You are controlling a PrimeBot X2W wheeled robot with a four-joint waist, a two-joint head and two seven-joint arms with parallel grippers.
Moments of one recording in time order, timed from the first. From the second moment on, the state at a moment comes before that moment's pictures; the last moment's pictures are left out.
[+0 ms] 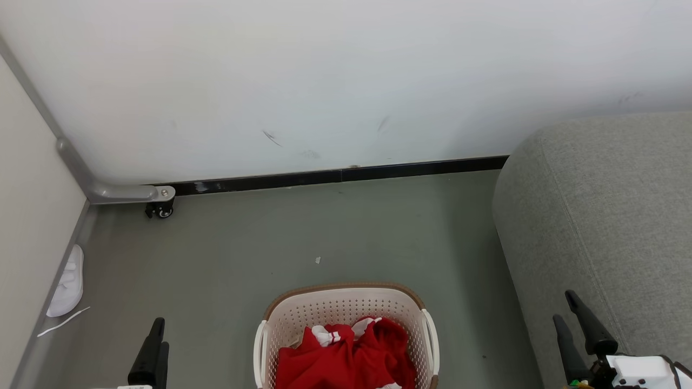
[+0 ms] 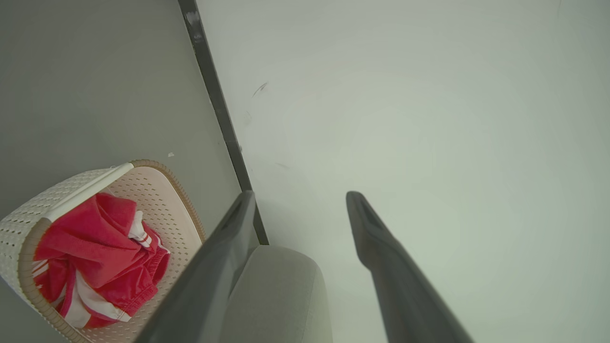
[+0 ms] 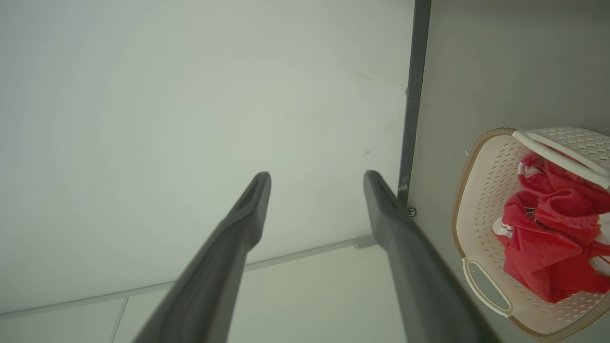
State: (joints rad) left arm -0.01 0.00 0.08 0.33 -1.60 -0.12 0.11; right arm 0.00 -0.02 -0.11 0.32 1.63 0.13 0.10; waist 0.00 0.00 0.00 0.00
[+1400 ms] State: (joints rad) left arm -0.04 0.07 0.02 0.25 -1.33 -0.12 -0.05; right arm -0.03 -0.09 0.01 0.20 1.41 0.13 -0.04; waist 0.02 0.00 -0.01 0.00
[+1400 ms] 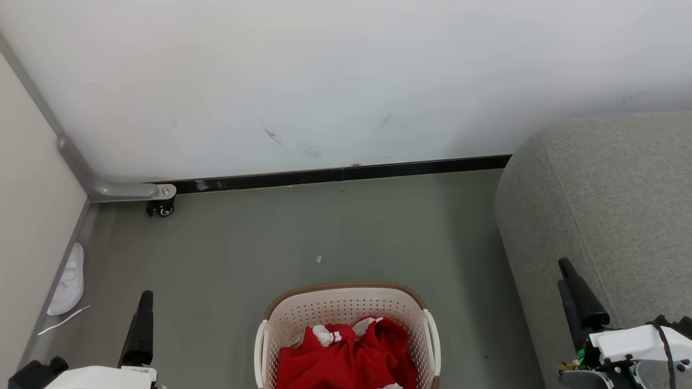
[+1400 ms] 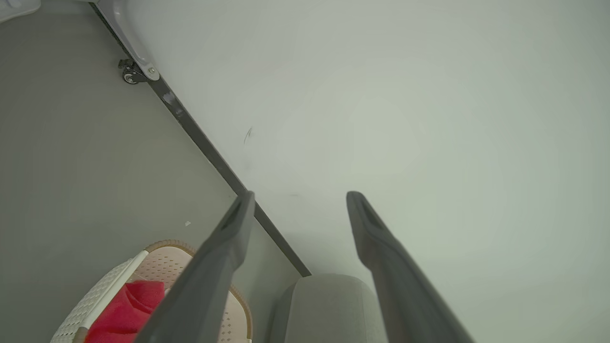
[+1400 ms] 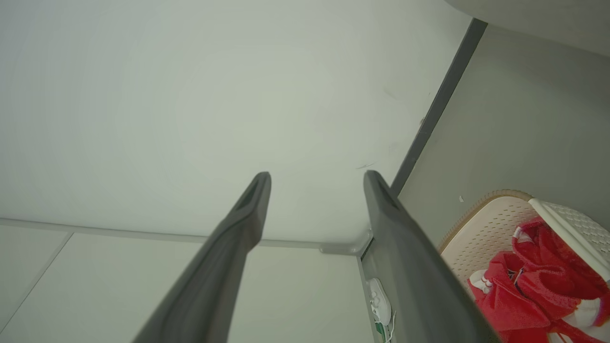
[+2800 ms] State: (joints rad) left arm -0.06 0.13 -0.05 0.12 -0.51 -0.12 -0.19; right arm -0.13 -0.23 0.12 0.14 0.56 0.13 -0.20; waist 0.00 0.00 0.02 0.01
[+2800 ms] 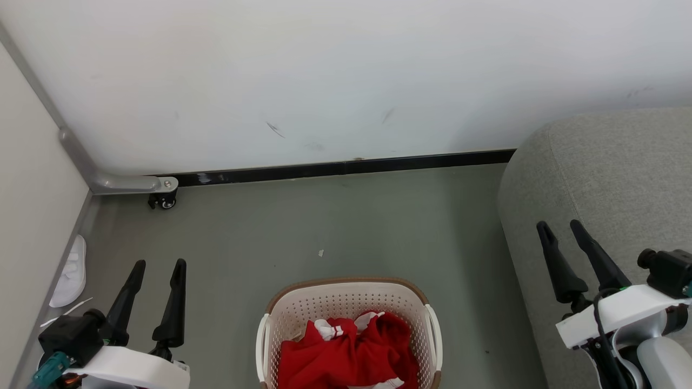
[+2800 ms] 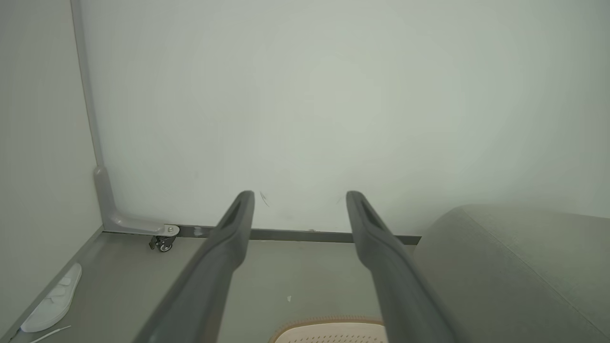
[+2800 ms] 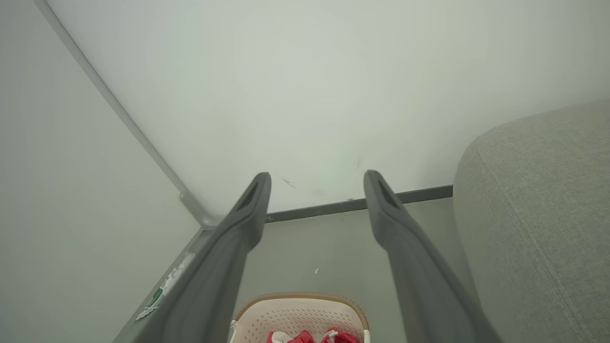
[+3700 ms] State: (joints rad) left arm -0.06 0.10 -0.04 0.14 -0.27 -0.12 -0.25; right arm -0.13 -0.15 0.08 0.15 0.25 0.13 -0.25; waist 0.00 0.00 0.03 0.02
